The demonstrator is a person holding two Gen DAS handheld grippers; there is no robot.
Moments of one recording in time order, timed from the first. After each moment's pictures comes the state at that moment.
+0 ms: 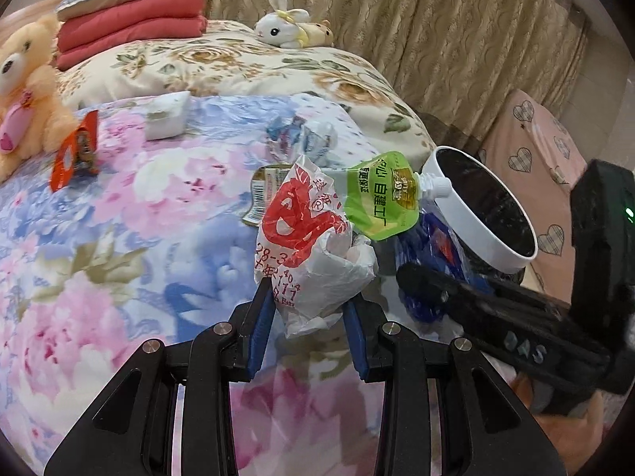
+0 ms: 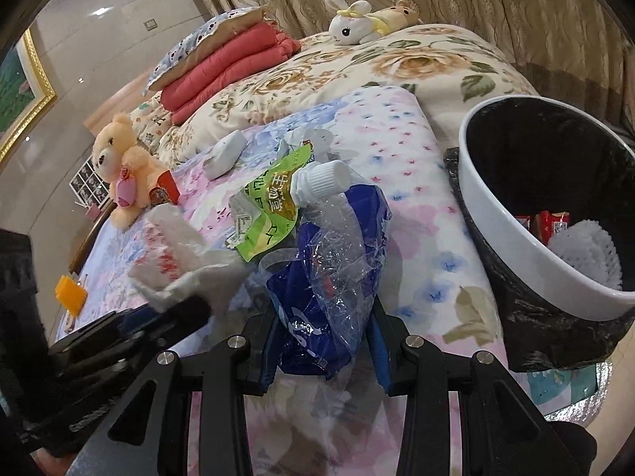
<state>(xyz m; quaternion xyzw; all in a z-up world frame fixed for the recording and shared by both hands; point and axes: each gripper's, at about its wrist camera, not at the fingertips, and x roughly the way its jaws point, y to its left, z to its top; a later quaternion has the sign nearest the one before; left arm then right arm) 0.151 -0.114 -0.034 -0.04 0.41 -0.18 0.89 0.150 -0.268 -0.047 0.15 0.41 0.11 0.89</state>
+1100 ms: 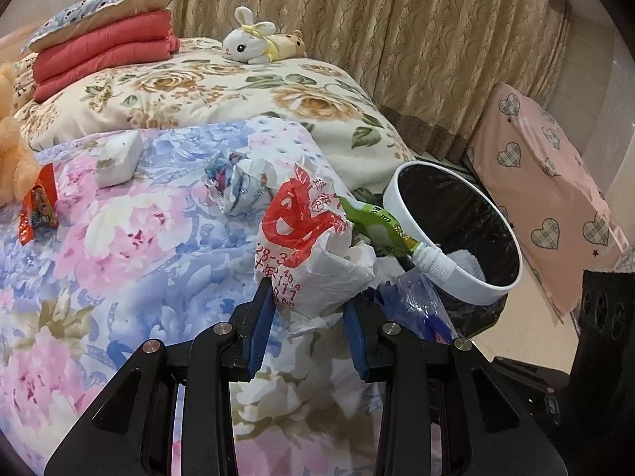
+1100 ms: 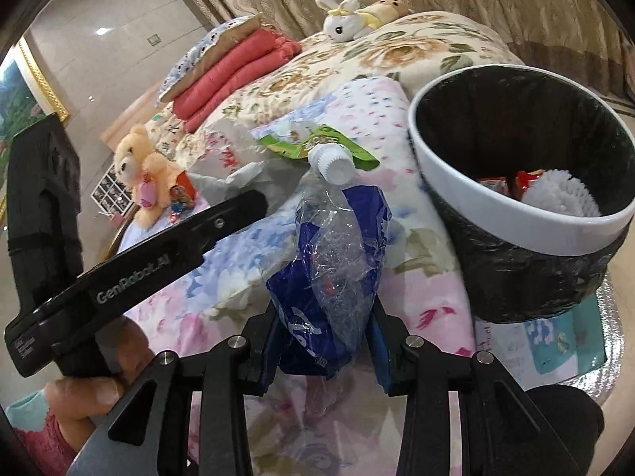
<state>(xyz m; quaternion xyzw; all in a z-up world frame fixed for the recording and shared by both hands) 0.165 -0.166 -0.013 -0.01 0.39 -0.20 0.90 0.113 -0.300 -0.049 0.19 0.41 0.14 0.88</state>
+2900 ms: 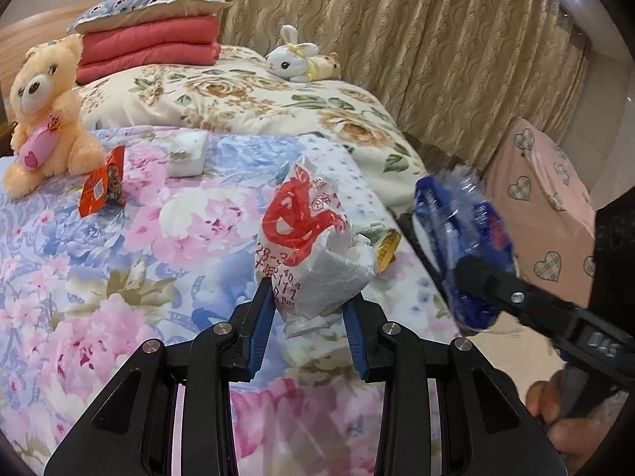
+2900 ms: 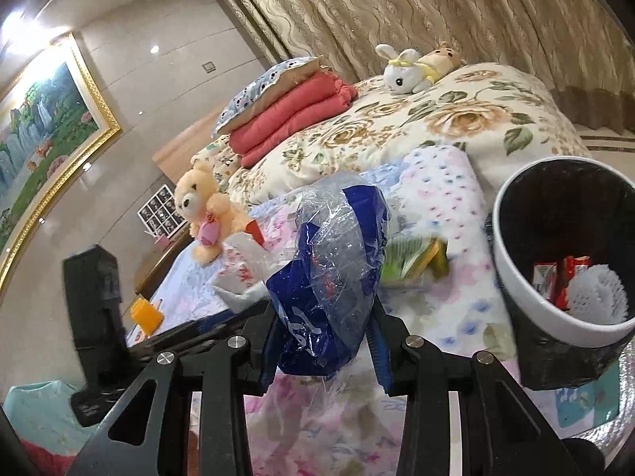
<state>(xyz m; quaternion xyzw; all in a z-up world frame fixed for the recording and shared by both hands) 0.134 -0.100 0.008 -0.06 0.37 -0.17 0.91 0.128 -0.282 0.005 0.19 0.32 0.20 0.90</state>
